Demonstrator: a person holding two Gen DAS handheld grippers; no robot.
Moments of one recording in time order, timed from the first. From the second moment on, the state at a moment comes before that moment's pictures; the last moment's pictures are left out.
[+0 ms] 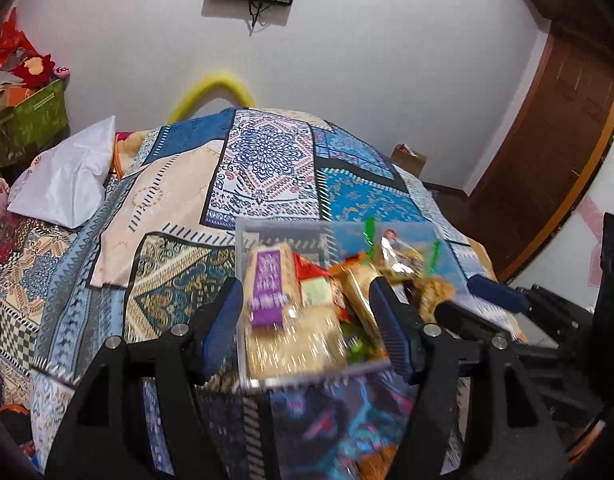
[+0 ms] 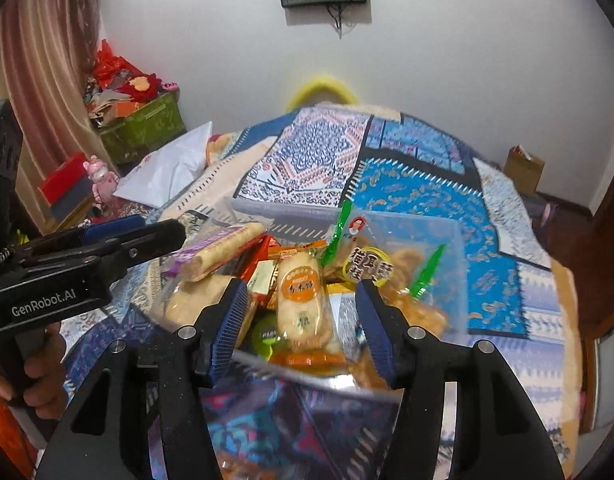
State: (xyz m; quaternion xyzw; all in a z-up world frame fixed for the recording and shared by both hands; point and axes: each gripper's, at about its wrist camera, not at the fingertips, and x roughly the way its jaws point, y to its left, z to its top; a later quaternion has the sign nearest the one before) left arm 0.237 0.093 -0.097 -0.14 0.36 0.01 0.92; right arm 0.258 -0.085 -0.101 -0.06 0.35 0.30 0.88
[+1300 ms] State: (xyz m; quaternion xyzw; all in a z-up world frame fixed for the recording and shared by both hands) left arm 0.079 0.028 -0.174 -0.11 0.46 0.00 0.88; right arm 0.106 -0.135 -0.205 -0.04 0.47 0.33 0.82
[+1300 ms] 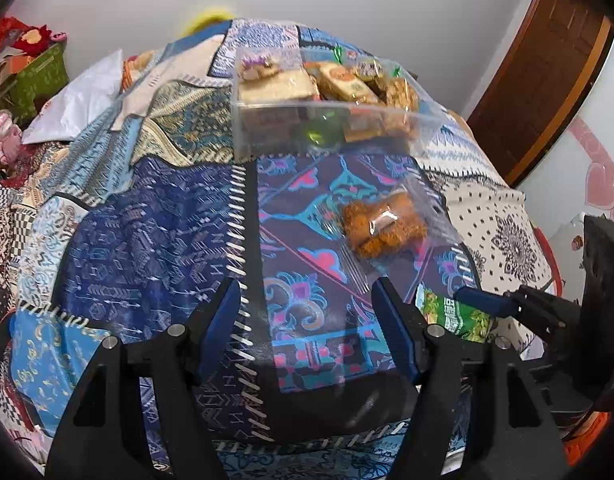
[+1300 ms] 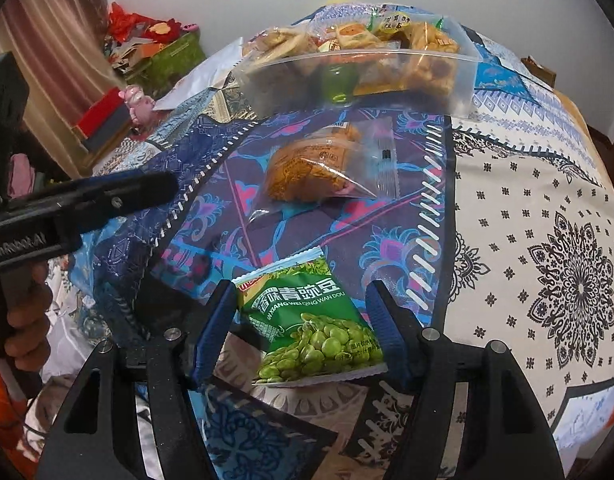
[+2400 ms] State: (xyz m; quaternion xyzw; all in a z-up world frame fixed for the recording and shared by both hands) left arm 0.205 -0.020 -0.208 -0.06 0.51 -0.08 0.85; right arm 0.178 -0.172 -0.197 0.00 0.46 0.27 0.85
